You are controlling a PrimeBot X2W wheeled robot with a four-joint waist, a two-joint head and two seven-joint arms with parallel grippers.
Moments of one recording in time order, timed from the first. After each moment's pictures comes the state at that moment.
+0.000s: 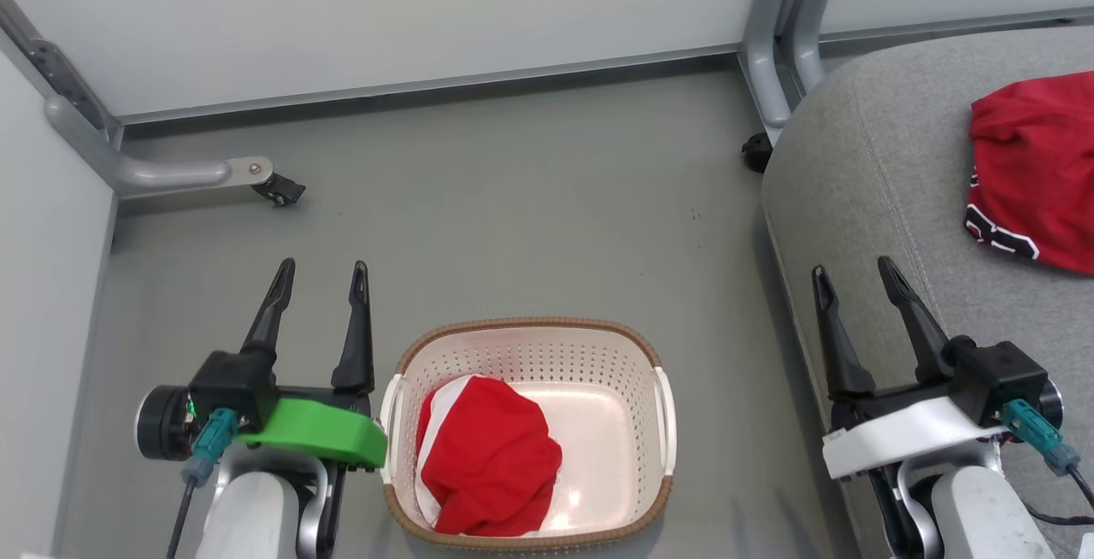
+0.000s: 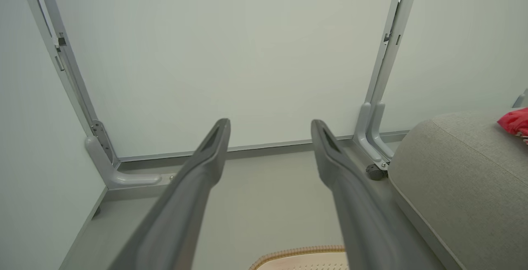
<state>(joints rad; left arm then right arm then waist) -0.19 0.05 -0.11 0.25 -0.16 -0.10 -0.26 -0.11 -0.05 0.02 0.10 0.19 0.13 -0.26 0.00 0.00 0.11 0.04</state>
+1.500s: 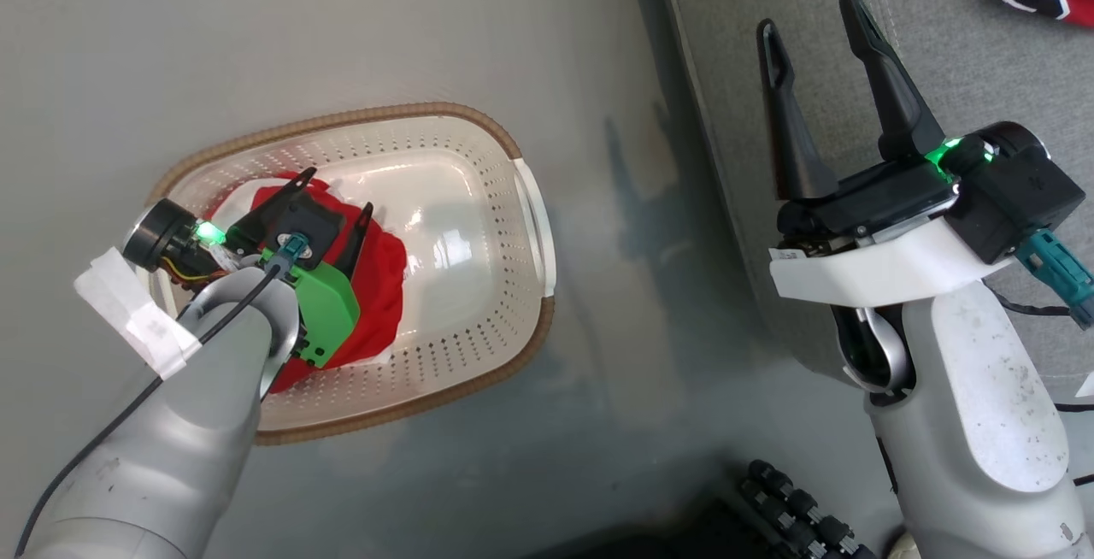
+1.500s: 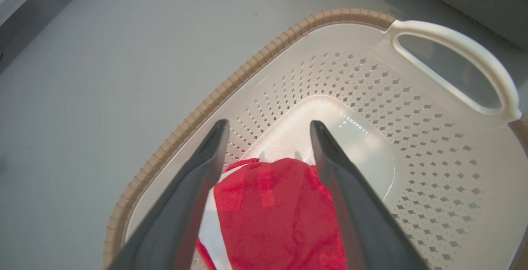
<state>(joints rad) -0.81 0.24 -0.62 1.01 -0.10 -0.13 -0.26 -0.48 -0.05 0.16 -0.03 0.22 0.13 -0.26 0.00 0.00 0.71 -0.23</state>
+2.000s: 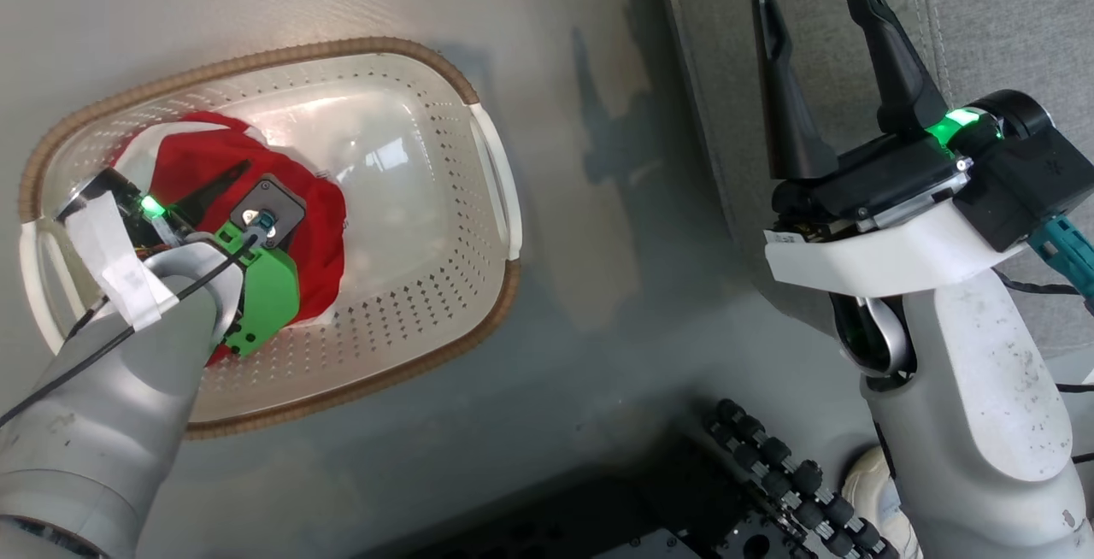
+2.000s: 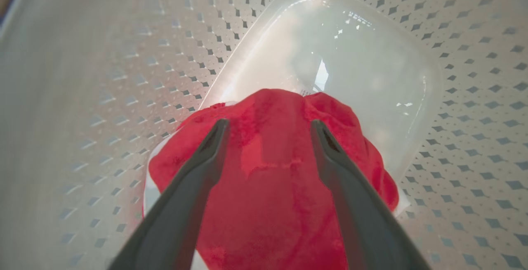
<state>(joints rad) -0.96 0.29 -0.84 1.21 -0.10 -0.13 -0.23 -0.53 -0.05 0.18 -0.07 0.23 0.13 -0.26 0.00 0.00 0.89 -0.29</state>
